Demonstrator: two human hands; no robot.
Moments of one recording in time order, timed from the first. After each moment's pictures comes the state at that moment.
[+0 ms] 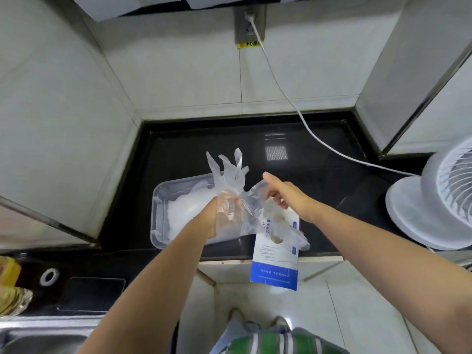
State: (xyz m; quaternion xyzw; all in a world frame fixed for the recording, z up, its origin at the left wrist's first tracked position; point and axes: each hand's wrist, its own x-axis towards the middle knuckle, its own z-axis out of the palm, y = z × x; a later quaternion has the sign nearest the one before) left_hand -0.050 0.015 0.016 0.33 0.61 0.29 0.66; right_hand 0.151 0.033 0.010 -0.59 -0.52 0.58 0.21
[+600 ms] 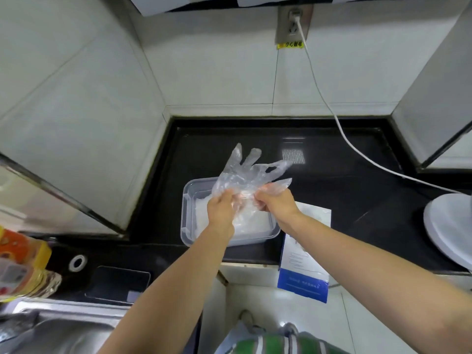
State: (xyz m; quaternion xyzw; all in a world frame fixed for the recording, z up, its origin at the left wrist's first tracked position) left_hand -0.094 0.027 -0.013 0.18 0.66 0.47 0.56; right_hand 0.037 0.043 -0.009 -0.61 -0.37 0.58 0.39
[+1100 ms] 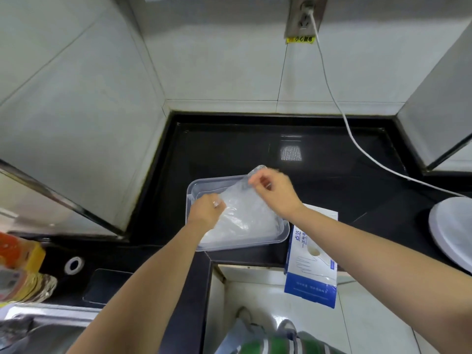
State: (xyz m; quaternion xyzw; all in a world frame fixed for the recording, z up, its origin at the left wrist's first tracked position) left_hand -0.166 0.045 -0.024 0.60 0.74 0.12 0.29; right_hand 0.025 0.064 0.006 -0.54 -0.67 0.37 0.34
